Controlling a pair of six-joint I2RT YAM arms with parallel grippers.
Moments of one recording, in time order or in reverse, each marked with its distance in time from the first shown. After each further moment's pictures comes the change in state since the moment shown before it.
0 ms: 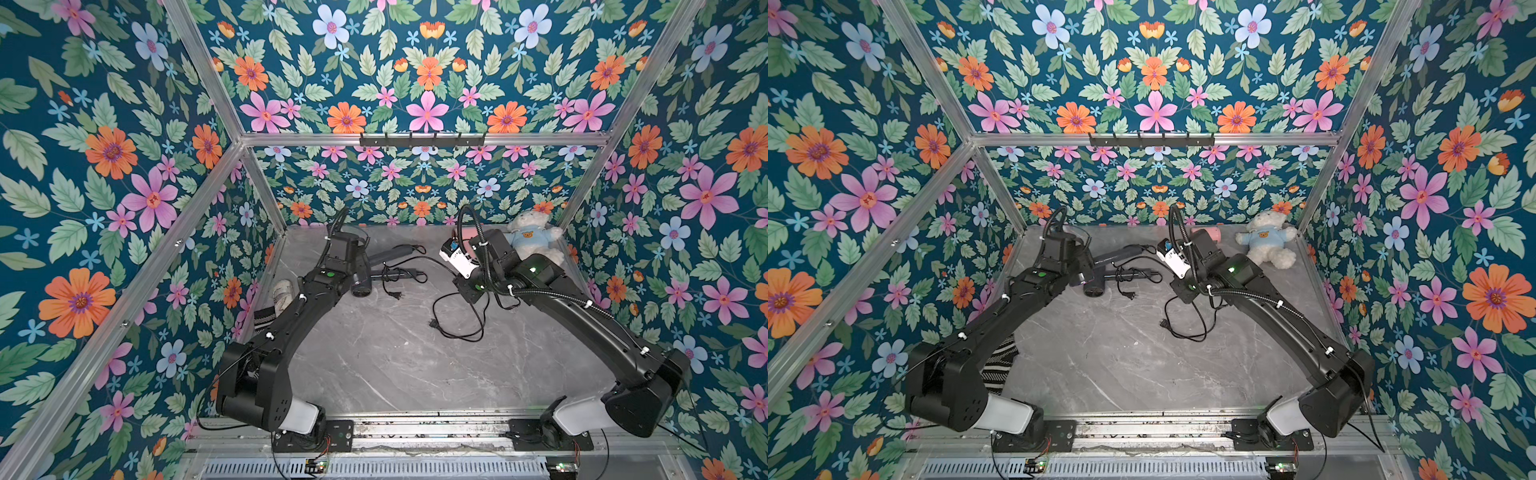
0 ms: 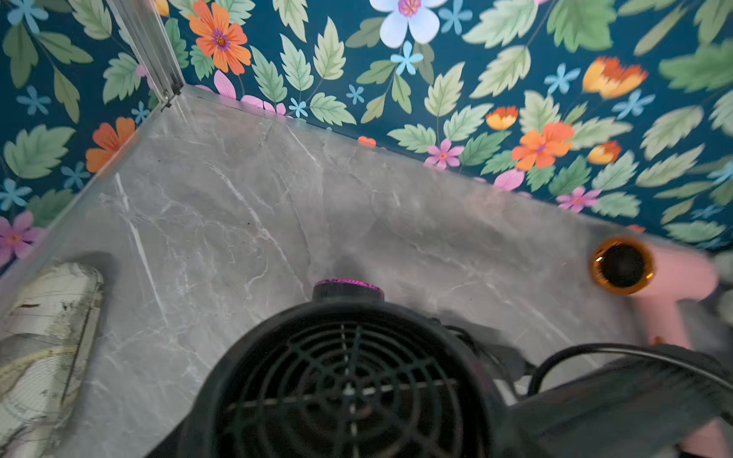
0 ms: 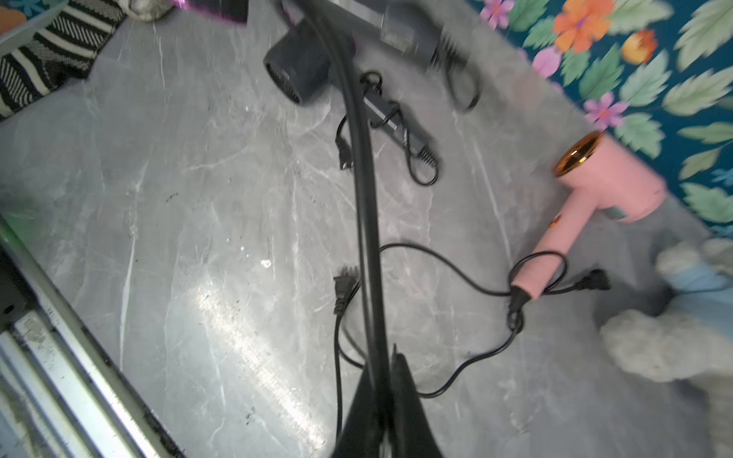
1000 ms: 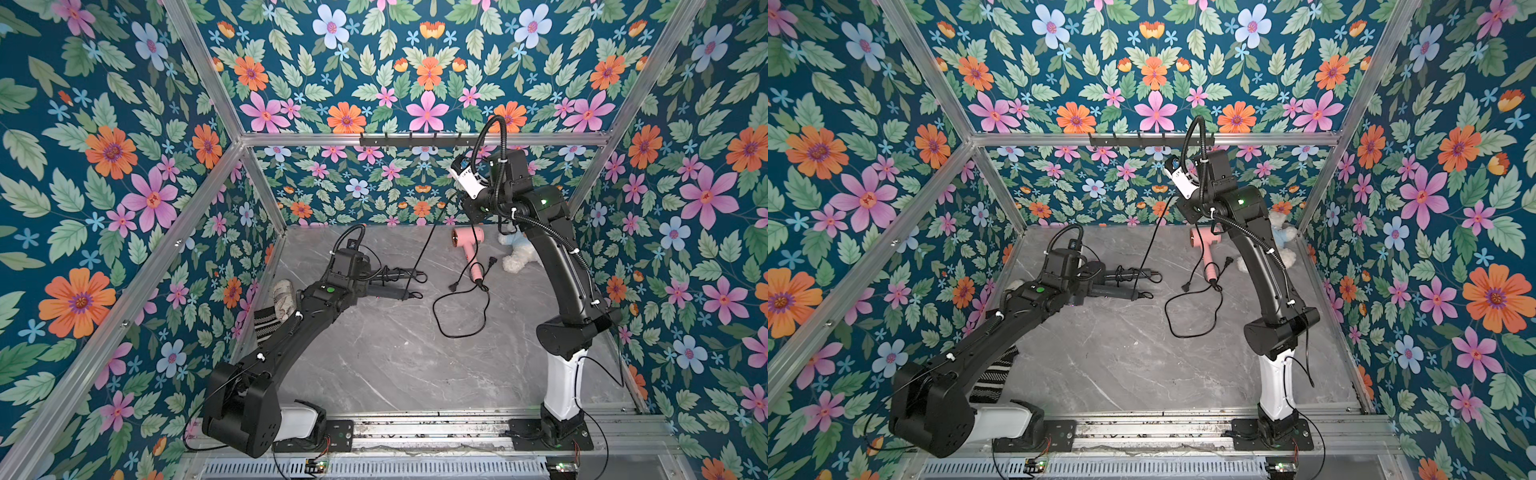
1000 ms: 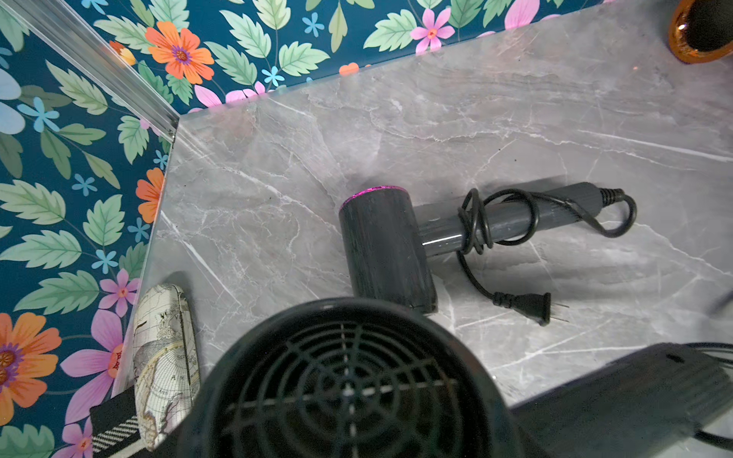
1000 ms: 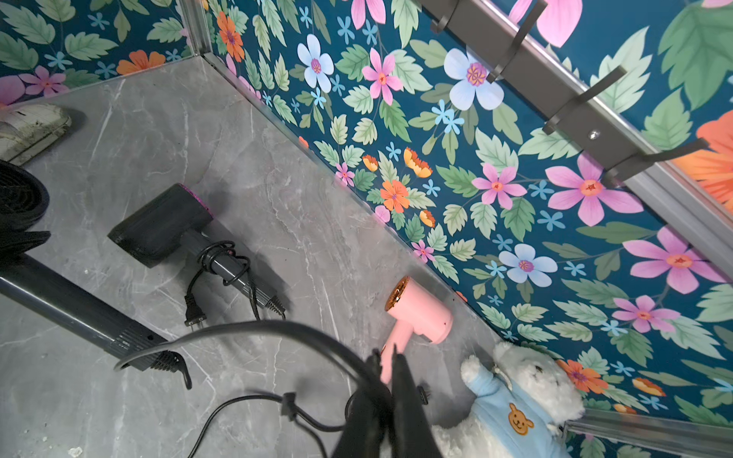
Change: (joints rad) left arm -0.036 -0.135 -0.121 -0.126 0.015 0.369; right arm -0.206 0.556 1.044 -0.225 0.022 -0.195
